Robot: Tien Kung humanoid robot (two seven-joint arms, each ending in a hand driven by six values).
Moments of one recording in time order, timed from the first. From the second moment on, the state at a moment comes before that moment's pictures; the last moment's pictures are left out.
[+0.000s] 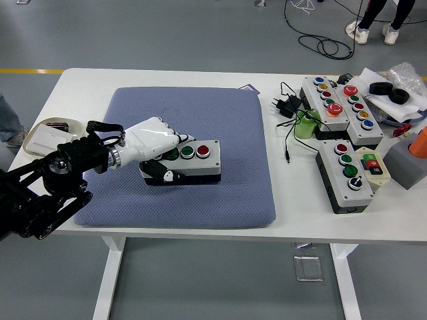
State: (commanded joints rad) left arm -0.83 0.33 -0.55 -0.89 2.27 0.21 -0.28; right arm 0.09 -0.13 0.99 0.18 -1.34 -0.08 -0.35
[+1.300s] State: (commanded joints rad) left arm -0.82 0.34 -0.60 -0.92 2.27 0.06 -0.22; right arm 0.09 -0.13 0.98 0.18 -1.34 -0.07 -0.35
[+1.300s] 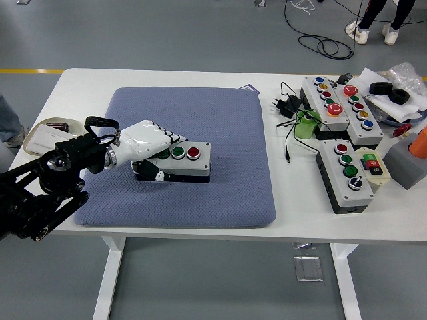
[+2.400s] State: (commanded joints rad) left arm -0.78 0.39 -0.75 -1.12 2.27 -0.22 -0.19; right arm 0.09 -0.13 0.98 0.18 -1.33 -0.07 -0.35
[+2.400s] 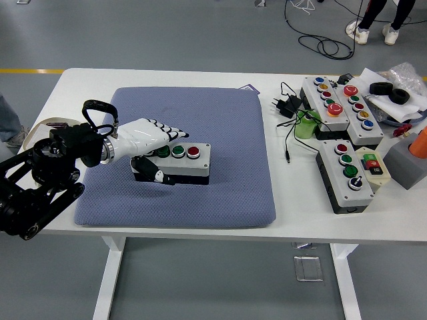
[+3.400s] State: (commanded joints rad) left arm -0.73 0.42 -0.83 -1.40 2.15 -0.12 0.05; right arm 0.08 -0.13 0.98 0.18 -1.33 -0.07 -0.35
